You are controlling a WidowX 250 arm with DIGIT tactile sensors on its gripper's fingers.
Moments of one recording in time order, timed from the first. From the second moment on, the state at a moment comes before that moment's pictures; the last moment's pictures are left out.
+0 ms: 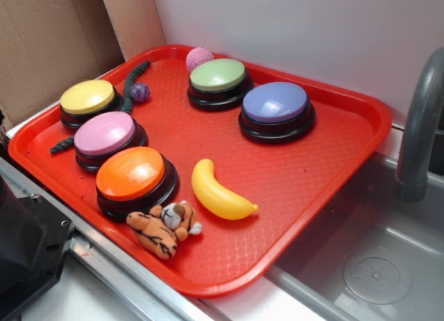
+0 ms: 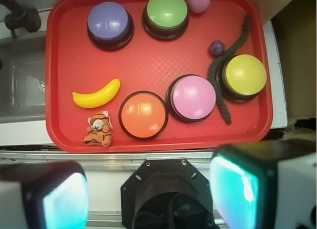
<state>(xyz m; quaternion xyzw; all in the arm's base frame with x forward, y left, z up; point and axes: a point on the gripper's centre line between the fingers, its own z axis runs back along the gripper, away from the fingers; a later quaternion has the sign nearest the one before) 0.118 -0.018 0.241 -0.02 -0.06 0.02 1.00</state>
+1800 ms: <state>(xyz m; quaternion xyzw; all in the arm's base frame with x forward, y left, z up) 0.251 0.092 0.094 0.06 -0.09 -0.27 0.96</state>
